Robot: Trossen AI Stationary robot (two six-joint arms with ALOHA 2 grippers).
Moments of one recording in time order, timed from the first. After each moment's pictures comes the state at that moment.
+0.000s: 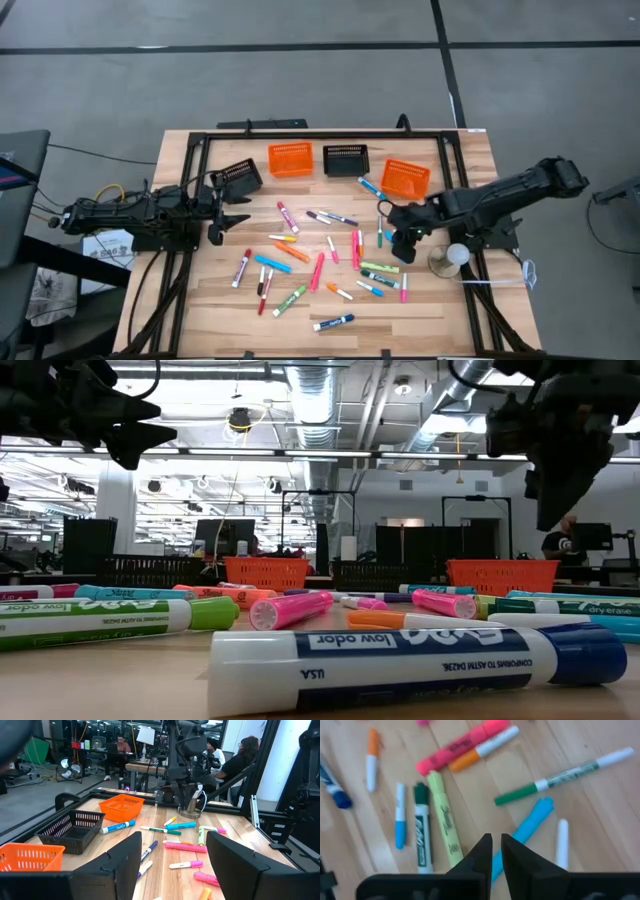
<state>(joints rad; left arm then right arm) -0.01 0.16 0.11 0.05 -0.05 -0.07 0.19 1.17 0.72 -0.72 -0.05 0.62</state>
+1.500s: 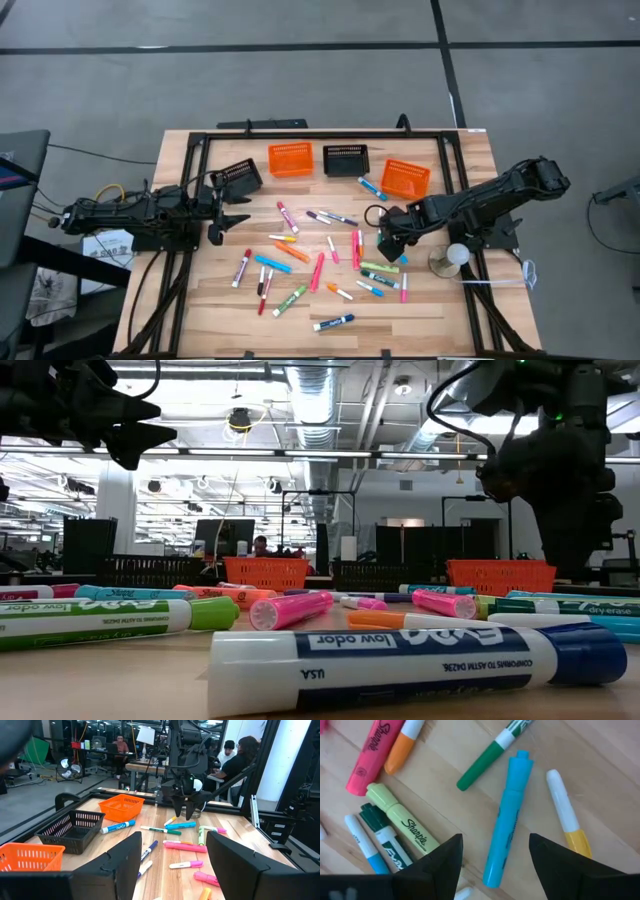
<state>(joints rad) -0.01 0.16 0.11 0.05 -0.05 -0.07 0.19 1.36 0.74 -0.75 -0.08 1.04</state>
